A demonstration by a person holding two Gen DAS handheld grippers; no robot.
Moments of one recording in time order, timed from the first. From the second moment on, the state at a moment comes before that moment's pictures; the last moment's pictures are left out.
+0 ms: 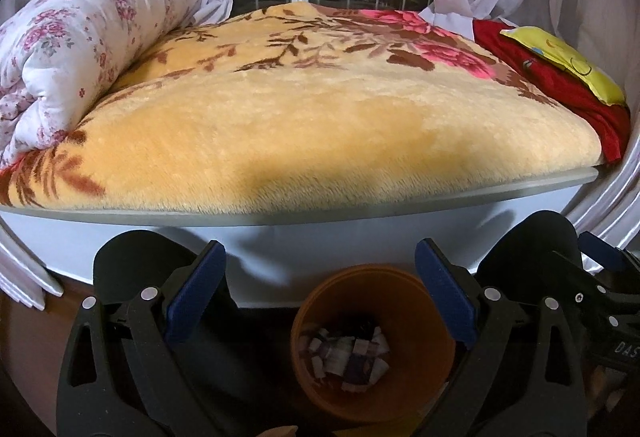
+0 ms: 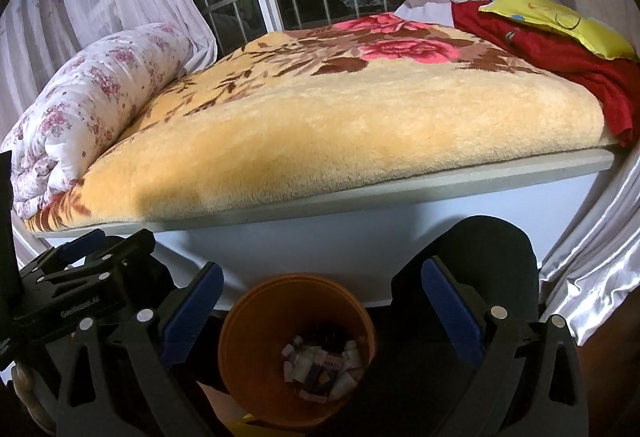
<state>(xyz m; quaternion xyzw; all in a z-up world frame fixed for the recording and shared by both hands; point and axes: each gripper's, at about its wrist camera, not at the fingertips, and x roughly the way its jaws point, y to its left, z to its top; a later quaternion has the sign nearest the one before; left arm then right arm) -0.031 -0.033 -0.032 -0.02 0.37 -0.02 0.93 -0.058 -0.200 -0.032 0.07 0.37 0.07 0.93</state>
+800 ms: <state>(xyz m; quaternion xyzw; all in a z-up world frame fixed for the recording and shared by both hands) -0.035 -0.031 -0.040 -0.03 0.38 -0.02 0.92 -0.058 -0.202 -0.036 0.07 0.38 0.07 0.92</state>
